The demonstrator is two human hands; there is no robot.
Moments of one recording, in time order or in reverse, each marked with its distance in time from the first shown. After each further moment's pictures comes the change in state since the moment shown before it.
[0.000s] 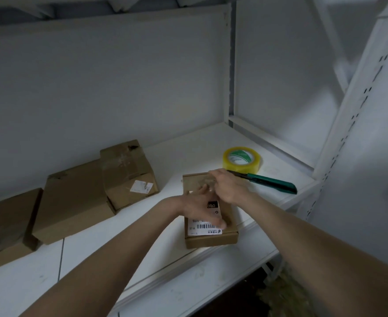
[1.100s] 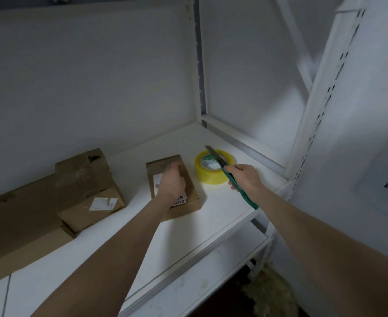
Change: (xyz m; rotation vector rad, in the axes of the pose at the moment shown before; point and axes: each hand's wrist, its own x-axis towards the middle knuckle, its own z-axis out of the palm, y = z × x) left_hand 0.100 -0.008 -0.023 -0.395 0.803 -0.217; right_hand -0.005 0.096 -0.046 0.851 0.288 0.455
